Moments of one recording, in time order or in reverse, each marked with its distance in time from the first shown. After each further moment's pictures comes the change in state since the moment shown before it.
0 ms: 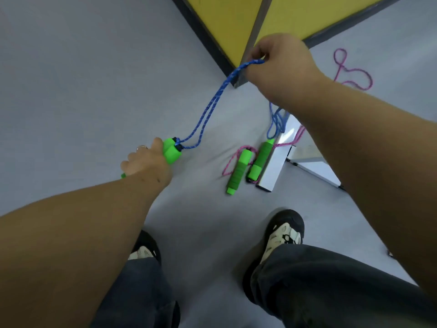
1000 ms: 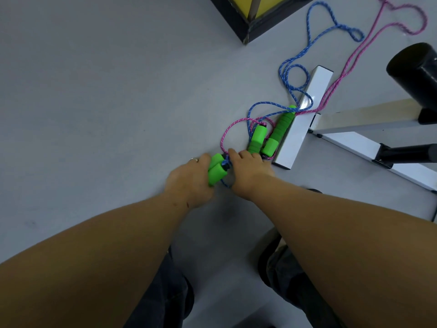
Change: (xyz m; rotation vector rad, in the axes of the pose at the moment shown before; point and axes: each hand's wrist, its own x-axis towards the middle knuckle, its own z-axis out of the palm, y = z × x) left_hand -0.035 0.030 0.103 -0.095 -0.129 0.467; right_hand -0.108 0.123 0.221 -0.426 -0.634 0.130
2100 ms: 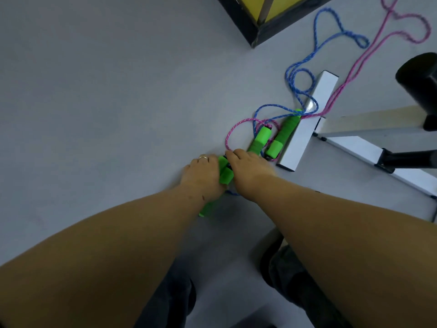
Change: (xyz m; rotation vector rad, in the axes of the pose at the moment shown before) left_hand 0.012 0.013 0.004 0.080 -0.117 -0.054; right_hand -0.005 -0.011 -0.006 -0.120 0.023 -0.160
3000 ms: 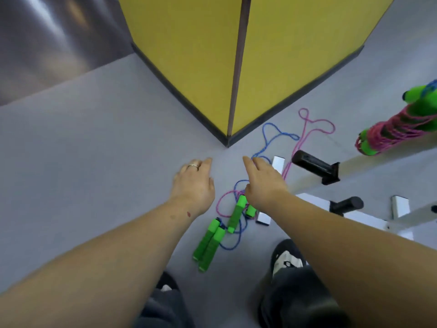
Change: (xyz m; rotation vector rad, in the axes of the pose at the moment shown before) left_hand -0.105 0.063 -0.220 0.017 0.529 0.115; right_hand -0.142 0.023 -0.176 0.113 0.497 0.159
